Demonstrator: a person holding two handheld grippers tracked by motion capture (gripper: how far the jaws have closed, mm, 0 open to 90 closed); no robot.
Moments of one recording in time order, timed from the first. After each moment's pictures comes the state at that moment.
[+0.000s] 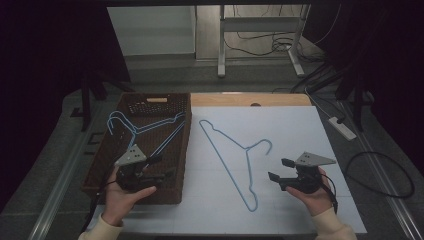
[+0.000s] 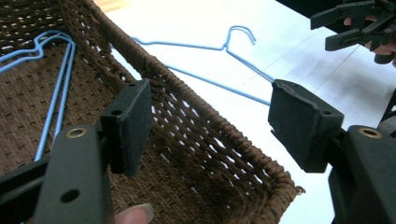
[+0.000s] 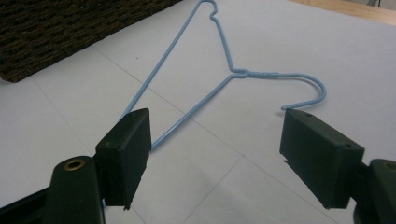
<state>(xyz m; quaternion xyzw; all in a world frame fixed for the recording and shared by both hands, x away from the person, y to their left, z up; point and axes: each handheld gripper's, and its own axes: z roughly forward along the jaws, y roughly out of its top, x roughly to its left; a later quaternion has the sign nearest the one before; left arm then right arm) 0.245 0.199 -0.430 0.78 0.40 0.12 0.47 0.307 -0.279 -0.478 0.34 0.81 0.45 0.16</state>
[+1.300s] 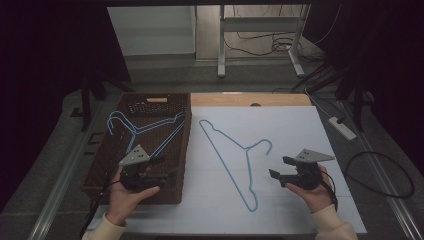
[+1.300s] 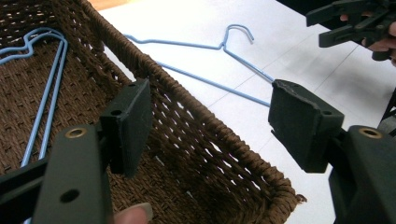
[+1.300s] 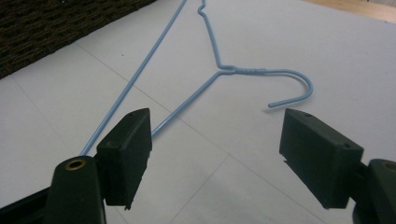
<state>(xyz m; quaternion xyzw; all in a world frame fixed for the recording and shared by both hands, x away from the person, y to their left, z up) 0.247 0.195 -0.433 0.78 0.40 0.12 0.47 0.316 -0.279 -0.476 0.35 0.81 0.43 0.16</state>
